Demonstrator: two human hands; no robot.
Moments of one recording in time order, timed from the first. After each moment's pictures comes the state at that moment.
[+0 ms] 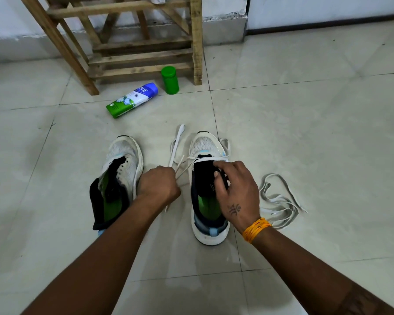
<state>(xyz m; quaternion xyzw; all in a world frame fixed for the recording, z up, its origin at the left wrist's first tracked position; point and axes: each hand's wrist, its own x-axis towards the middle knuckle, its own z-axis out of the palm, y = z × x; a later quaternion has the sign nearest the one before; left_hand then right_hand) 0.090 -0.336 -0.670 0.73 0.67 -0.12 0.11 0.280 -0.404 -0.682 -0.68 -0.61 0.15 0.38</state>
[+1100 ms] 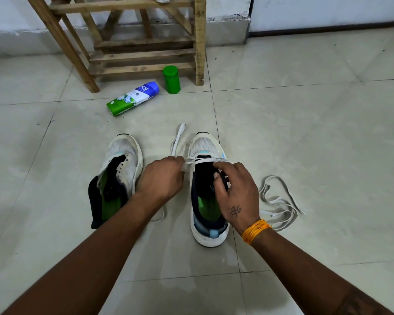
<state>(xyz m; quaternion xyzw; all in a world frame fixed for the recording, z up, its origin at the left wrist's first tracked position) 0.085 -0.329 -0.675 0.82 0.57 0.02 0.02 0.279 -0.403 -0.682 -0.68 -0.62 0.16 0.37</state>
